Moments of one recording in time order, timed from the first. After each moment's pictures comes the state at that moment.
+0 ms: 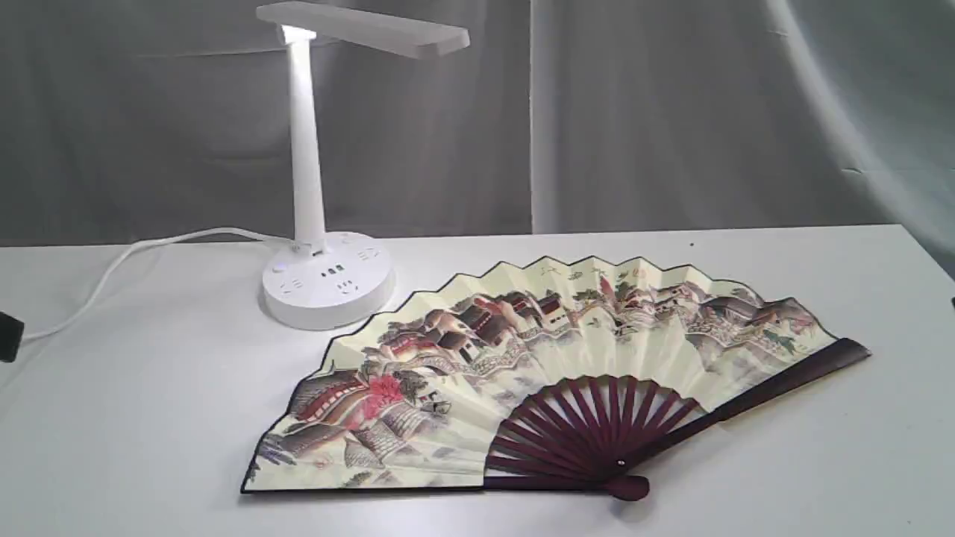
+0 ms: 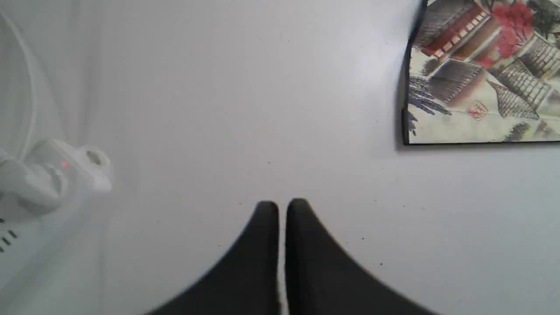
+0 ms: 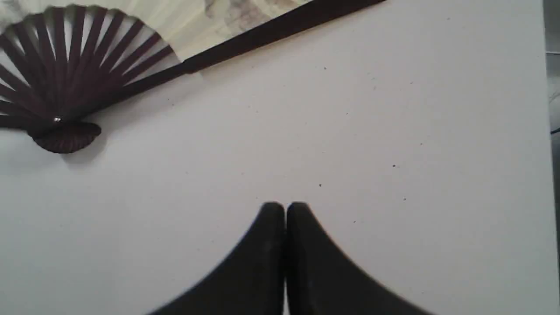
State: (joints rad) left arm 0.00 1.21 -0.94 -0.04 0.84 0.03; right arm -0.07 1.14 -0.96 0.06 0.91 -0.16
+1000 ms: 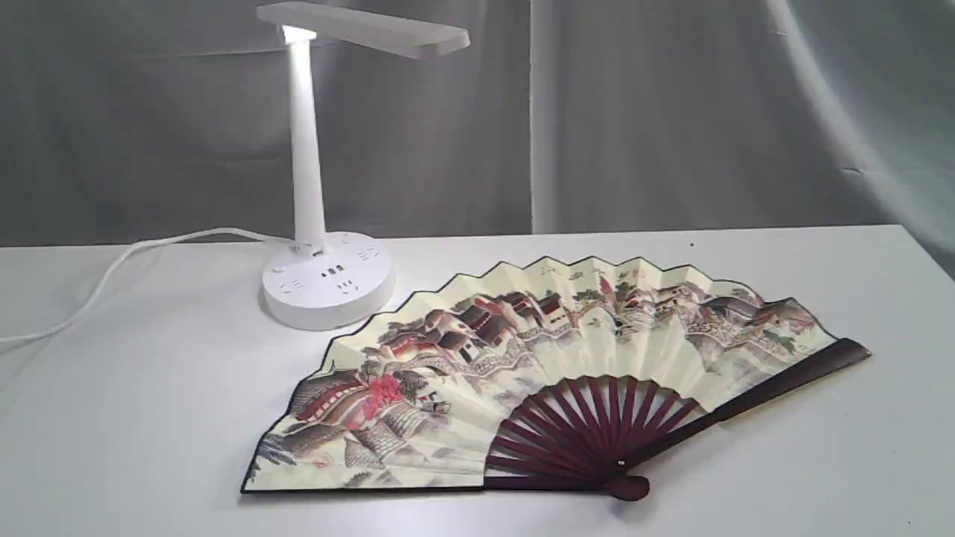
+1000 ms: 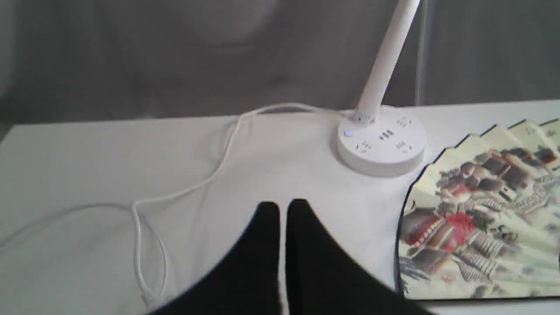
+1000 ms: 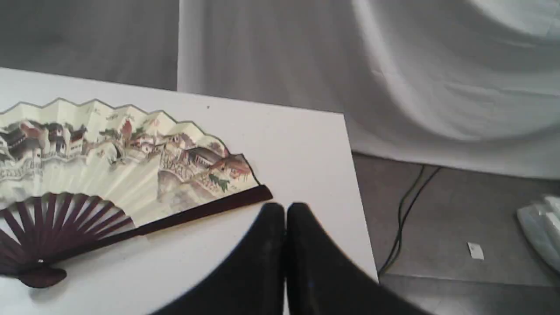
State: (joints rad) left arm 0.00 0.56 -0.94 0.03 0.87 0.03; right arm -0.07 0.51 -0.96 -0.06 0.92 -0.16
